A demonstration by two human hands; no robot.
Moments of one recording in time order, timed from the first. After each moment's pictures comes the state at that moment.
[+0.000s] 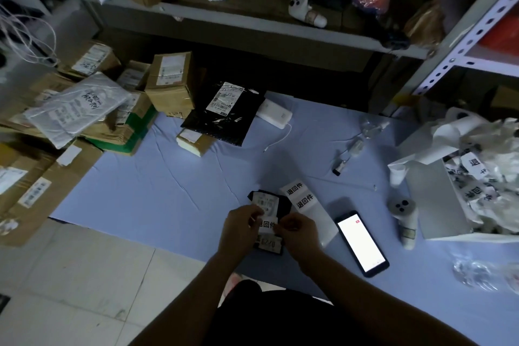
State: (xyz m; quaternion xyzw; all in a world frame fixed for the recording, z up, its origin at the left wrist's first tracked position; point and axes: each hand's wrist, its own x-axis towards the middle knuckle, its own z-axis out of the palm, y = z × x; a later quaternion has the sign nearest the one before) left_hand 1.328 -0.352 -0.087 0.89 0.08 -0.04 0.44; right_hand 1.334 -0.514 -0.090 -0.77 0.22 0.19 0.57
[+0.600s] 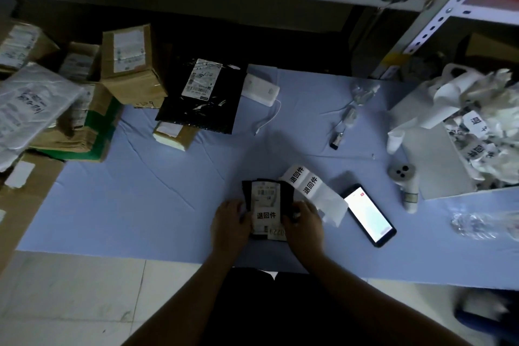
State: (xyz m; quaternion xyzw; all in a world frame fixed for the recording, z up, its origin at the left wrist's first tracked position) left_hand 1.337 -0.310 -0.140 0.91 0.11 -0.11 0.38; right_hand 1.321 -0.493 -0.135 -0.91 0.22 0.11 0.33
